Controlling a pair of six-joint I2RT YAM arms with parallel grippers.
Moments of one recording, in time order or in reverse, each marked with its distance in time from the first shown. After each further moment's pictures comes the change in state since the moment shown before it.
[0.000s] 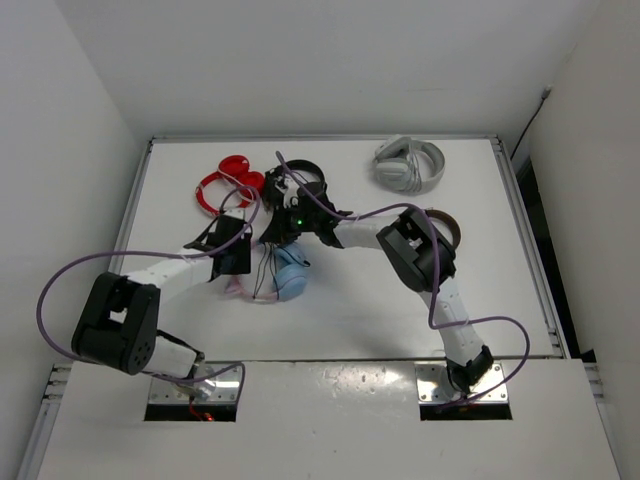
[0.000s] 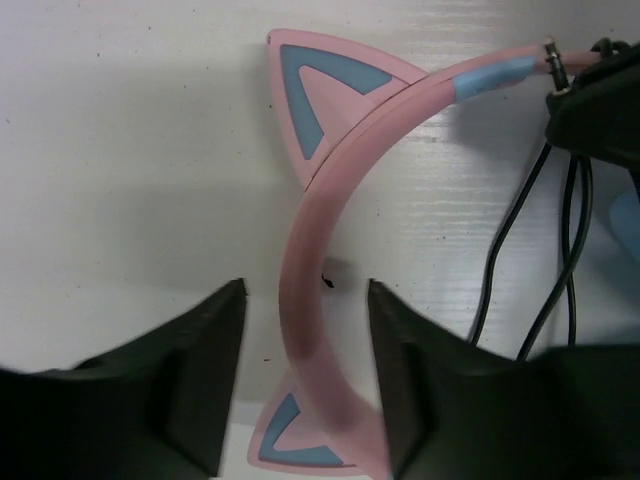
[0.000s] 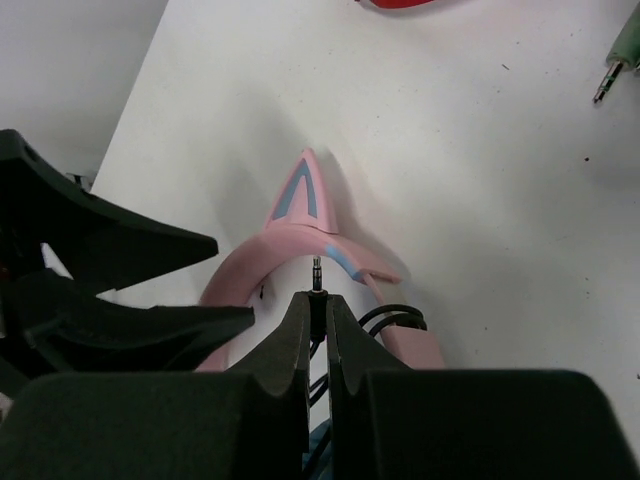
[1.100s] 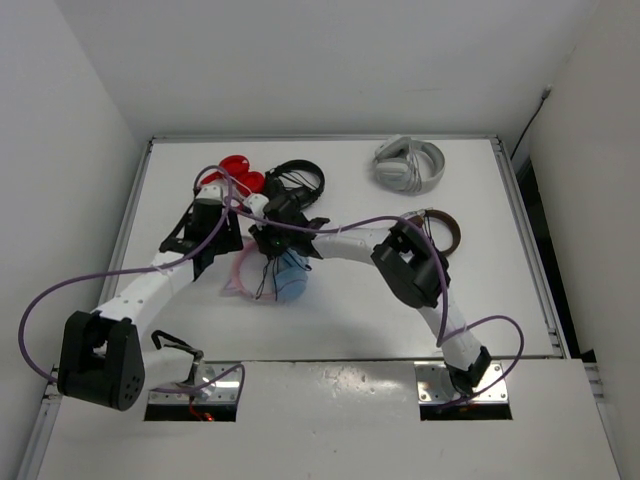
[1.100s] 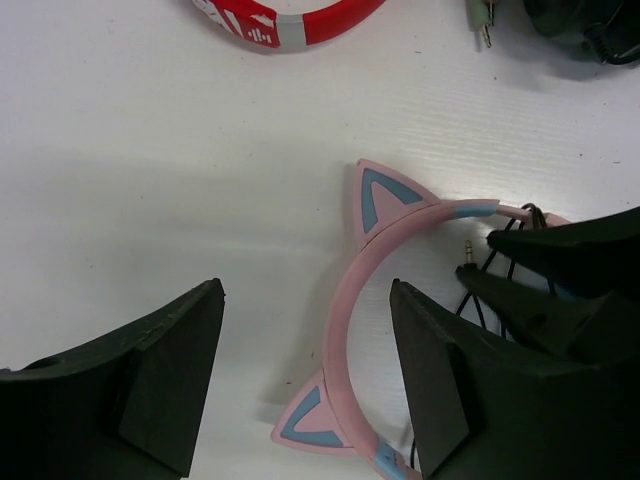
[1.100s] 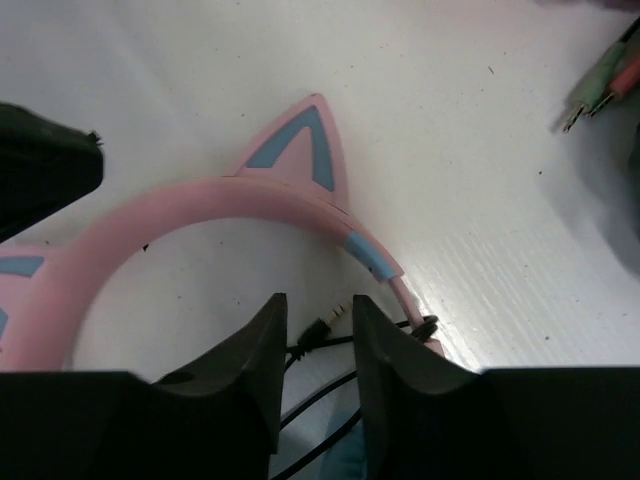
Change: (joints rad) left arm 0.085 -0.195 0.068 -0.022 -0.007 -0.025; right arm 0.167 -0.047 0.110 -0.365 0.421 -0.546
